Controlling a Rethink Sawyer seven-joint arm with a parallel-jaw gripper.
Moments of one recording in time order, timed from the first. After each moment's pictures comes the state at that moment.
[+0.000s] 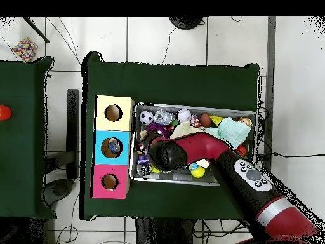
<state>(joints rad) -0.75 -0.47 0.72 1.81 -0.63 0.39 1.23</state>
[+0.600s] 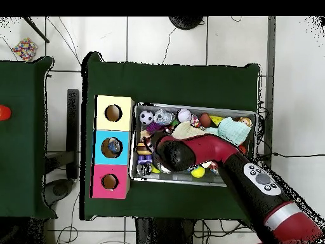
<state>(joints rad) -0.79 -0.47 0.71 1.81 -0.63 0.33 1.23</state>
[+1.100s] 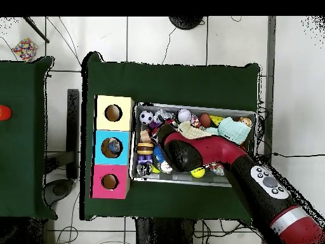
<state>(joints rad) -0.82 -0.48 0.70 1.81 -0.63 0.15 1.23</state>
